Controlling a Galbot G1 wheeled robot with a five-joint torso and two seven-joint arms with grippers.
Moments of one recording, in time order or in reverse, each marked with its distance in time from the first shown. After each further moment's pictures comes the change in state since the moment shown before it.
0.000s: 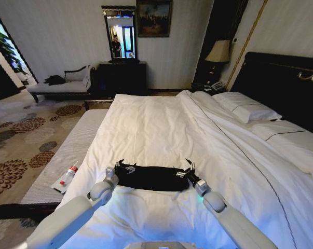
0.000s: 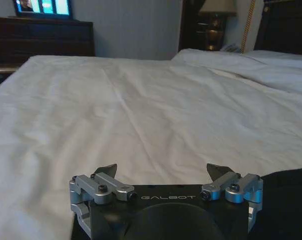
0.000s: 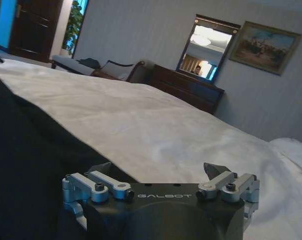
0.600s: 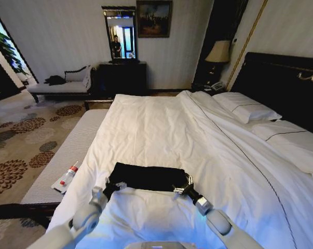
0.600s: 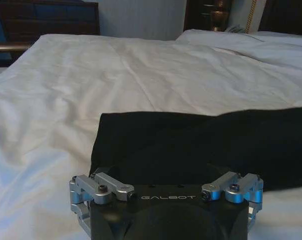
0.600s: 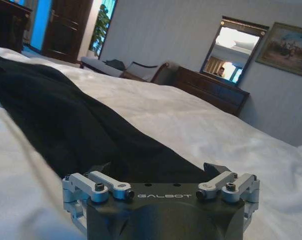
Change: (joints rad) left arm 0.463 0.051 -0.241 -0.155 0.128 -0.072 0.036; right arm -0.244 -0.021 0.049 0.163 -0.096 0.045 -0.003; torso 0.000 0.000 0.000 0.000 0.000
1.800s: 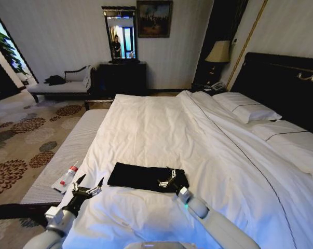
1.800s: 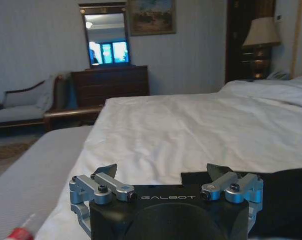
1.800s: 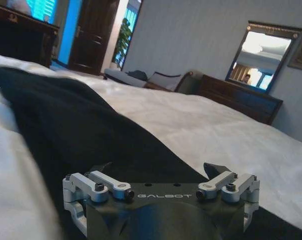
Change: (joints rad) left arm 0.599 -0.169 -0.632 -0.258 0.148 -0.174 0.083; right arm 0.276 0.047 -0.281 -0.117 0.028 -0.049 0.026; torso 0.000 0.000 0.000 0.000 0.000
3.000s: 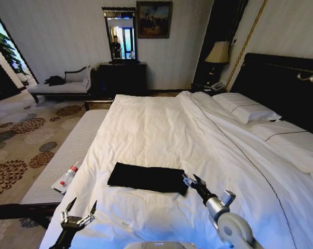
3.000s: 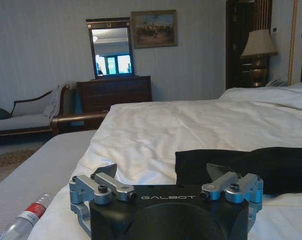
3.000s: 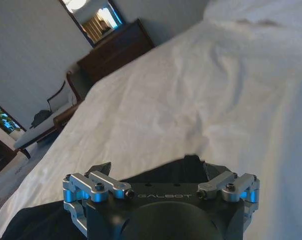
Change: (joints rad) left arm 0.181 -0.137 0.026 0.098 0.139 -0.330 0.071; right arm -0.466 0.059 0.556 0.481 0.976 -0.397 0.128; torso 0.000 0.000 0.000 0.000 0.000
